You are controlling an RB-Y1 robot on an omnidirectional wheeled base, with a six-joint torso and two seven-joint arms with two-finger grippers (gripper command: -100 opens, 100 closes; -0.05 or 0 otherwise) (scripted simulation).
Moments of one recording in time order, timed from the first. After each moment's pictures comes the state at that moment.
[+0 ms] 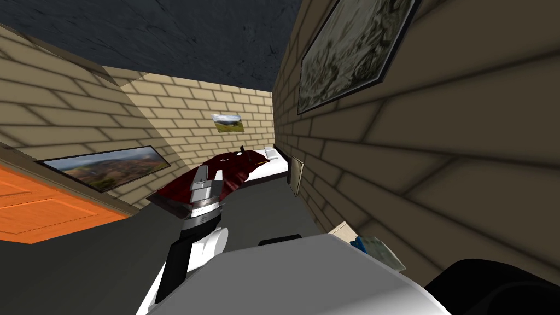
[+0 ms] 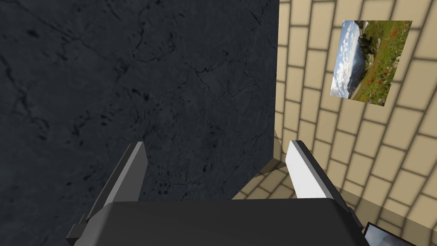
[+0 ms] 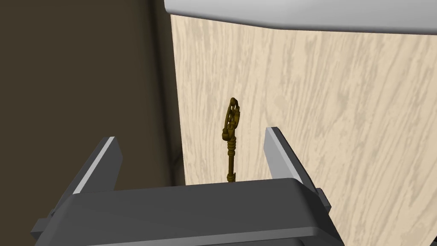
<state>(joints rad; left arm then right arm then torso) 0.46 0.01 0.04 -2.38 0.07 -0.42 -0.17 0.57 -0.83 0.23 -0.42 0.76 -0.32 0.60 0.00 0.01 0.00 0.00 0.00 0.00</state>
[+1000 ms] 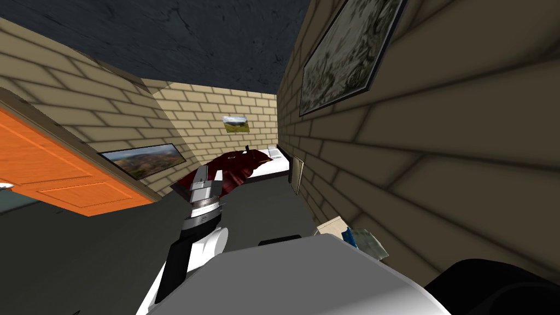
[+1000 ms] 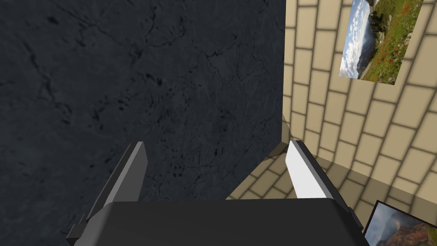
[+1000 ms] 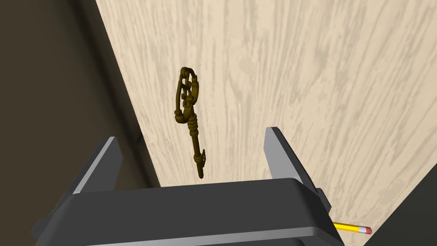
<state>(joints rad) 0.47 0.01 0.04 -2.38 0.07 -0.42 -0.17 0.55 -0.80 0.24 -0.52 0.72 -0.41 0.51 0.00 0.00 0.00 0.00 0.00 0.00</state>
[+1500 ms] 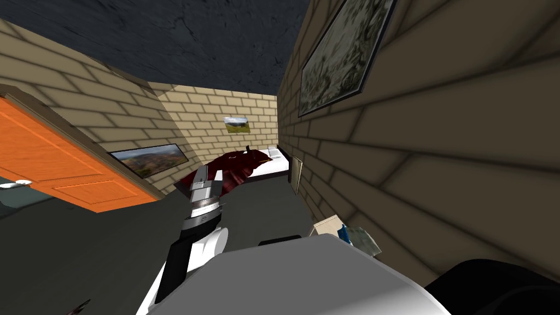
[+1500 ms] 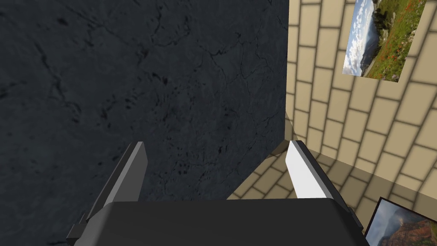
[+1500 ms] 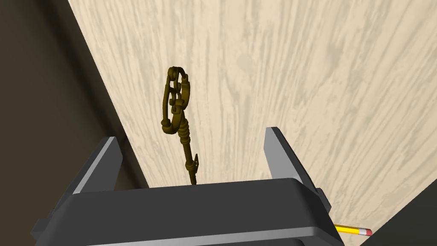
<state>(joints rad) 0.47 0.01 0.04 -2.38 0.07 -0.42 -0.17 0.50 -0.74 0.23 -0.50 0.72 -0.43 0.55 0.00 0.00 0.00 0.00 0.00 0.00</state>
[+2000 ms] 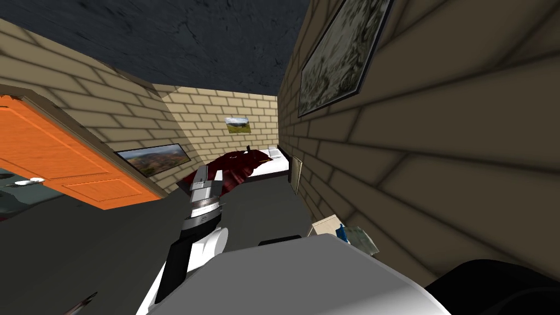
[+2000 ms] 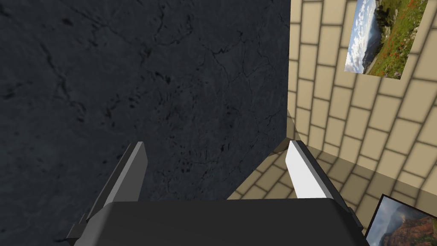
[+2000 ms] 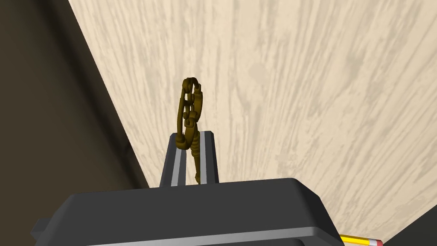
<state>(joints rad) 0.47 0.01 0.04 -2.38 0.07 -0.42 -0.17 0.47 -0.71 0.23 -0.47 0.71 -0.41 0.57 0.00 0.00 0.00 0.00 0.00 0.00</state>
